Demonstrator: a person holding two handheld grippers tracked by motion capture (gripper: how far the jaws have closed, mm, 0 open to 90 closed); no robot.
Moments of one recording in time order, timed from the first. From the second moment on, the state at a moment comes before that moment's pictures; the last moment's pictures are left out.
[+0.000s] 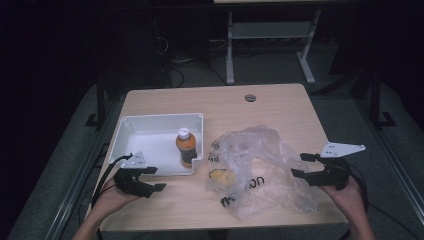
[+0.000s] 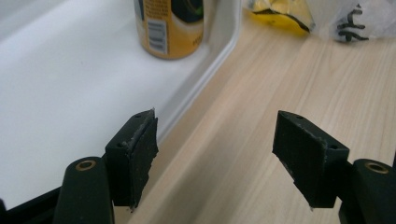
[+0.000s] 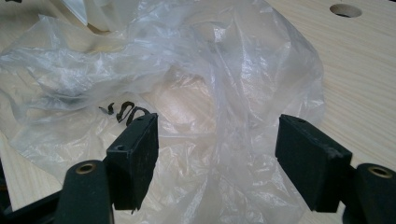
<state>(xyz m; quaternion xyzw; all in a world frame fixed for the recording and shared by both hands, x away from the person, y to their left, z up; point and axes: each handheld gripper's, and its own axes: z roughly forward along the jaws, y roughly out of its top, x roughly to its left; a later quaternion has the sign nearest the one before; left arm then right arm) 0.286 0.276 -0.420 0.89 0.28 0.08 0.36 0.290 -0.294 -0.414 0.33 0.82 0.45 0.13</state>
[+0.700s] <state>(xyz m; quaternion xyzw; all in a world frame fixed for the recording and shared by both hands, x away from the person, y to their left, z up) 0.267 0.278 -0.439 0.86 0.30 0.09 0.41 0.289 -0.296 -0.415 0.33 0.82 0.45 0.12</state>
